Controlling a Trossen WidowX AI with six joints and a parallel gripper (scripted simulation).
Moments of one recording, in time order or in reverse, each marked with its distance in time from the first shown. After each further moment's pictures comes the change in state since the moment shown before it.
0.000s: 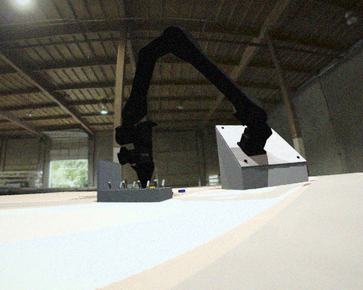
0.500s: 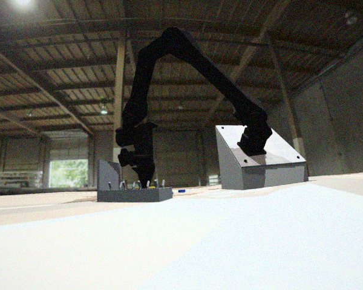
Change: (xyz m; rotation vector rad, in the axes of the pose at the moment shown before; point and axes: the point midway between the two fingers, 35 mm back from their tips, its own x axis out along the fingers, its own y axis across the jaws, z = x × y) arm 0.005 0.000 -0.002 0.004 0.007 0.004
